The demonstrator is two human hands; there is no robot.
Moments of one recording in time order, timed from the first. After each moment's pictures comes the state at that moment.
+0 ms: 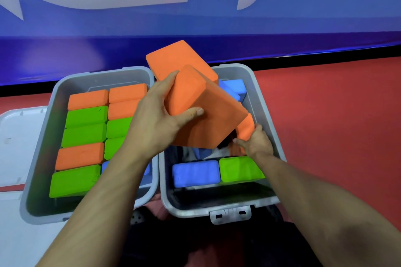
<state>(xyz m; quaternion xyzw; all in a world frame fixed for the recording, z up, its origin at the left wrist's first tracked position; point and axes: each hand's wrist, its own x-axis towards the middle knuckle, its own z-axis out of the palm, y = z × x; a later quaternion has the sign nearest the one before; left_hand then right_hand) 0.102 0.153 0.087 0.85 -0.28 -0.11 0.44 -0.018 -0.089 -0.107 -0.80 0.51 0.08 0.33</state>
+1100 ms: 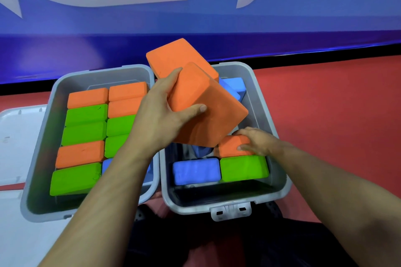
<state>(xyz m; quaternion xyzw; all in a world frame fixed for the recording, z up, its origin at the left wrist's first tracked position) 0.101 0.151 0.088 0.84 -0.28 -0.12 0.44 -0.024 -0.126 -0.106 -0.92 0.15 0.28 0.25</state>
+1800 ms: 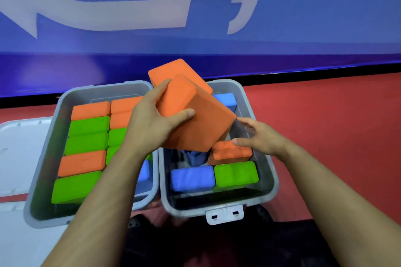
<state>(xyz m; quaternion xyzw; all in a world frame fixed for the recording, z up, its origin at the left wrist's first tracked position) 0.096 0.170 0.118 0.84 -0.24 -0.10 0.47 -0.047 -0.095 0.025 -0.85 0.22 0.08 0.48</state>
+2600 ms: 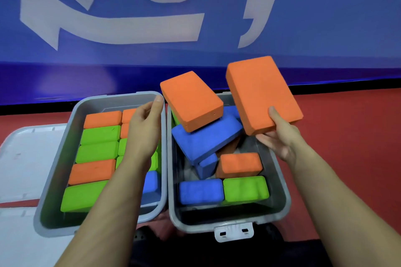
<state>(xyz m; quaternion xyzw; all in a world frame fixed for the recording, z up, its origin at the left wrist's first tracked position) 0.117 0.181 0.109 0.74 -0.01 -0.15 0.65 -0.012 -0.101 0.054 -0.43 0.49 -0.17 0.74</state>
